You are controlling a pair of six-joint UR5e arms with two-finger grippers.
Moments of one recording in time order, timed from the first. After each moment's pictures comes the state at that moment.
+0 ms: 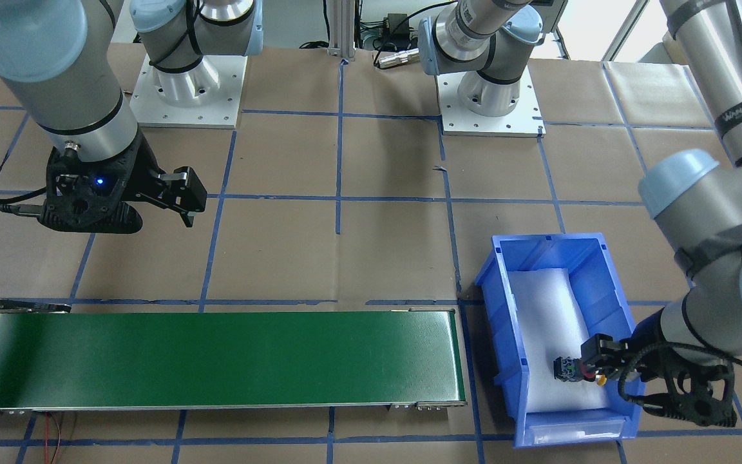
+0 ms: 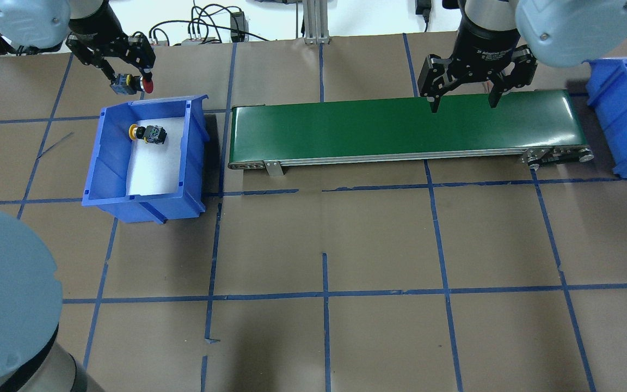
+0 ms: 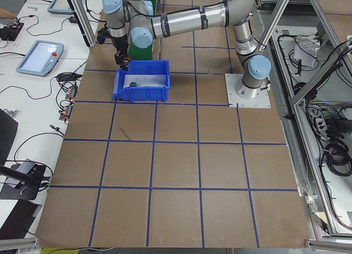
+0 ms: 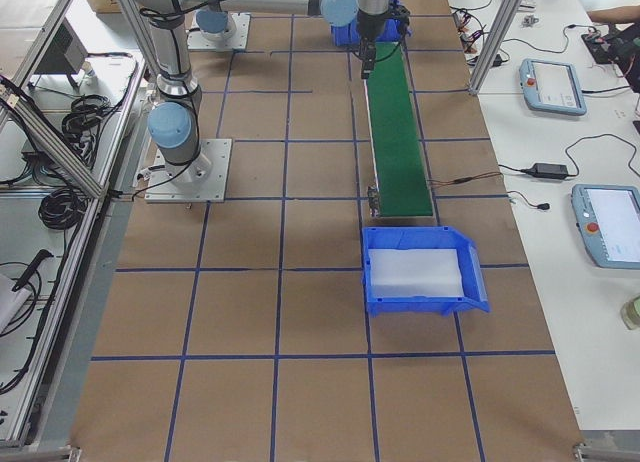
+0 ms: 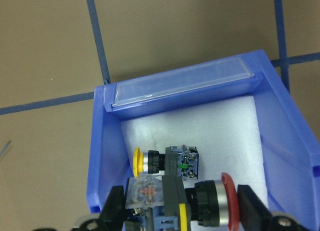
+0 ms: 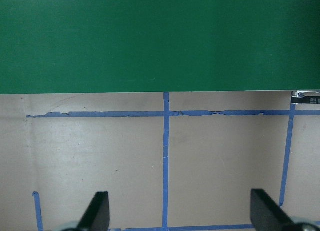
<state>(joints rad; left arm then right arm) -1.43 -2.04 -1.22 -1.38 1.61 0.20 1.61 -1.40 1.46 -1.61 -1.62 0.02</state>
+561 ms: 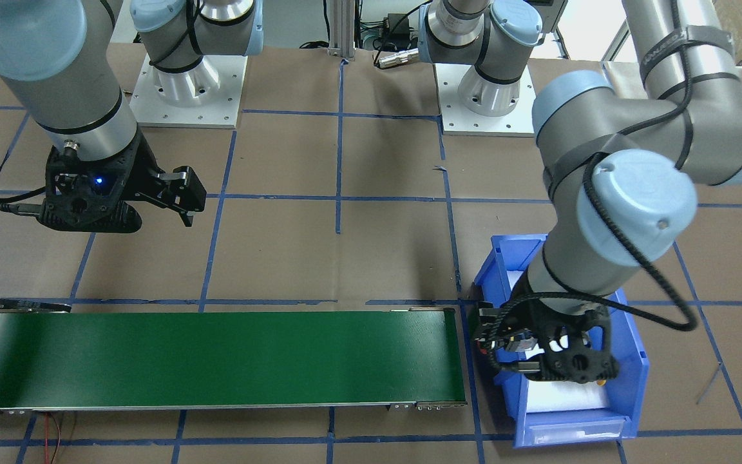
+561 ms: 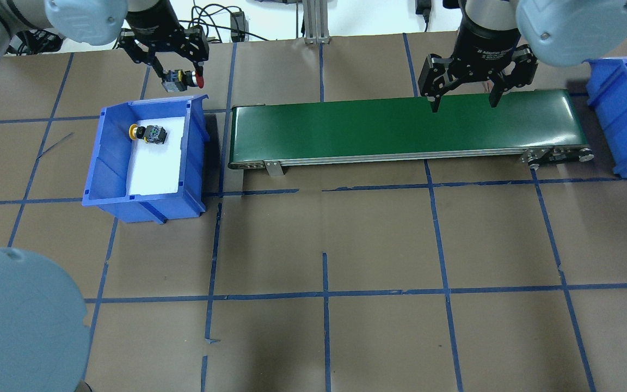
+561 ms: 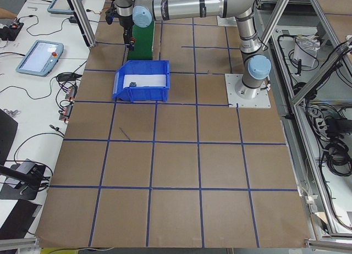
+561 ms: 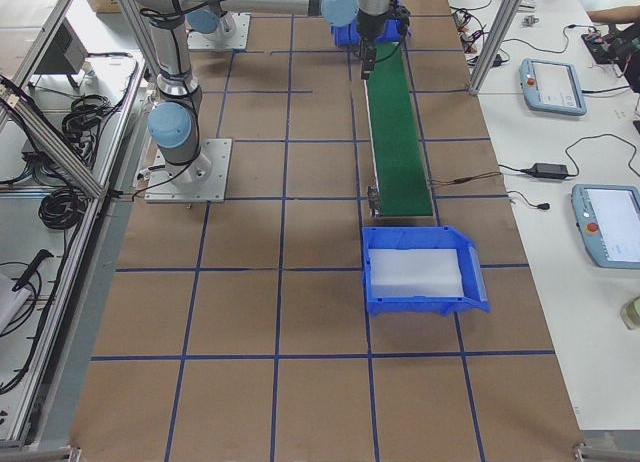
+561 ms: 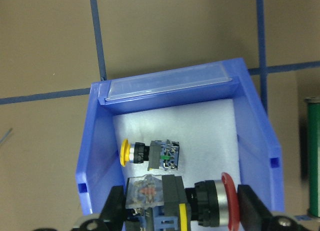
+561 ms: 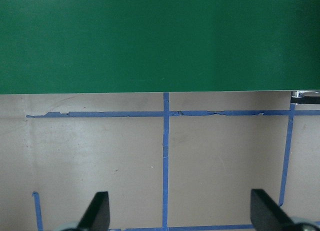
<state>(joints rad) -1.61 -2.07 -1.22 -1.38 1.60 -0.04 1.60 -1.40 1.46 -1.61 -1.62 0.02</state>
